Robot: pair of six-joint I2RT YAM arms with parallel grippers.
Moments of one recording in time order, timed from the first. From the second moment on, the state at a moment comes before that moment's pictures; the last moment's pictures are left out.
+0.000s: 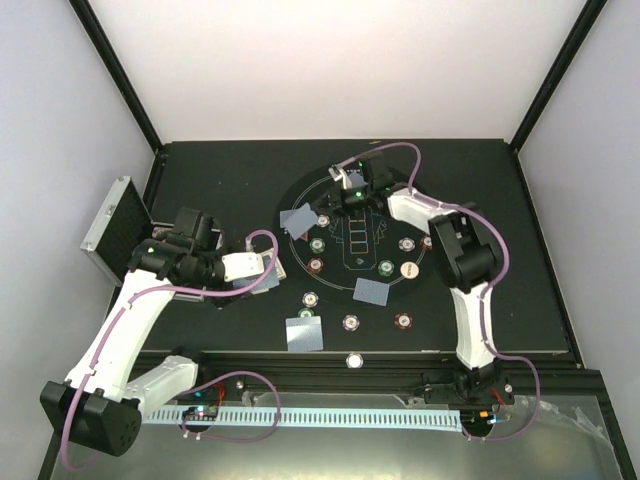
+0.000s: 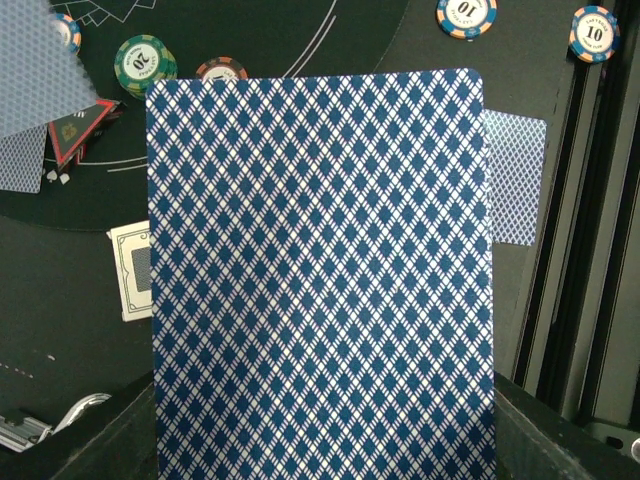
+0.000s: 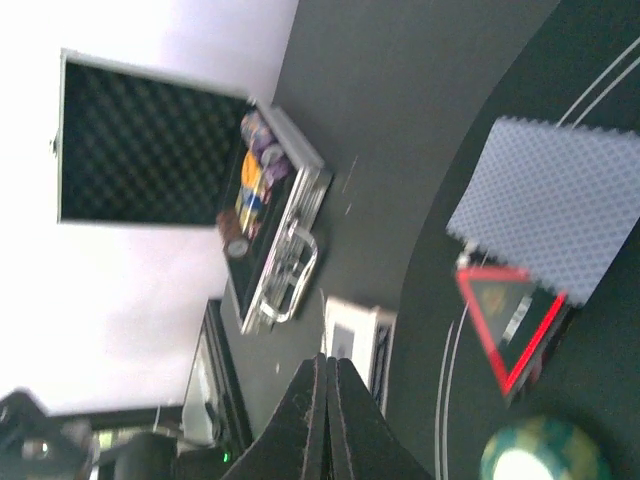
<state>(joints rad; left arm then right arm) -0.24 1.00 0.99 -1.17 0.44 1.01 0.45 2.09 1.46 -0.08 -0.98 0.60</state>
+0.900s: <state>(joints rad) -0.24 0.98 1.01 -1.20 0.44 0.98 0.45 2.46 1.93 -0.26 -0.73 0.75</state>
